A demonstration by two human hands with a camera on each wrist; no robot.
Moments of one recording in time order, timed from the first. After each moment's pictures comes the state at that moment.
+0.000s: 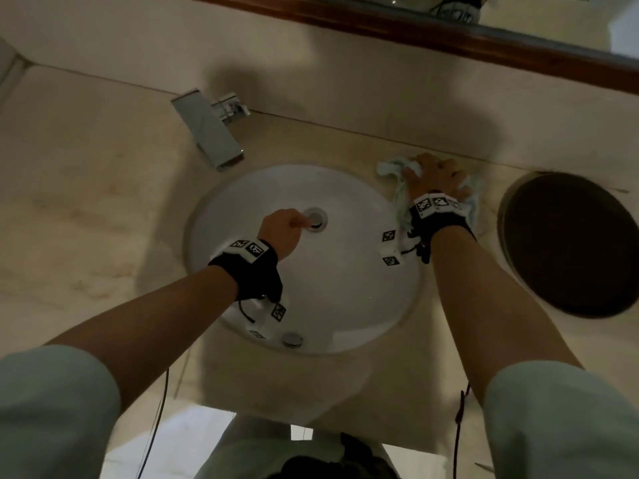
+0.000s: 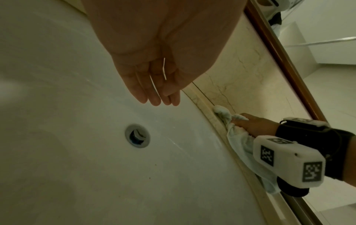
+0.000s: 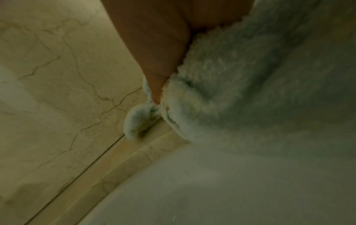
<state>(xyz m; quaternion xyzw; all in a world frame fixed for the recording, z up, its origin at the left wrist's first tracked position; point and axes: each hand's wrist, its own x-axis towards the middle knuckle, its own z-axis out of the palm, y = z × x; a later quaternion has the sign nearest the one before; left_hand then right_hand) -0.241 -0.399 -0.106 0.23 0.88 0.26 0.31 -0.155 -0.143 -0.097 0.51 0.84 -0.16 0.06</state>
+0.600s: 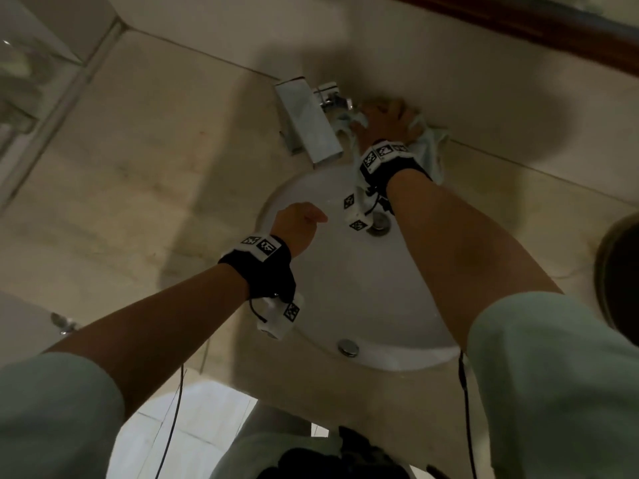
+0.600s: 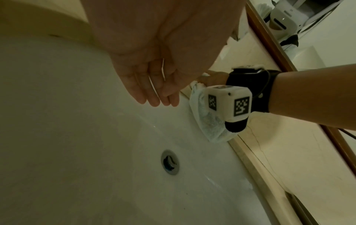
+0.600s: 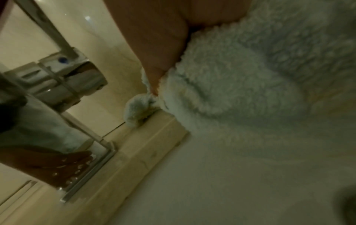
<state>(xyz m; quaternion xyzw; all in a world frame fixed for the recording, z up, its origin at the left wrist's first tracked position) -0.296 -0.480 -0.121 0.13 0.88 0.34 0.31 -0.361 -0.275 -0.111 0.32 0.93 -0.18 0.07</state>
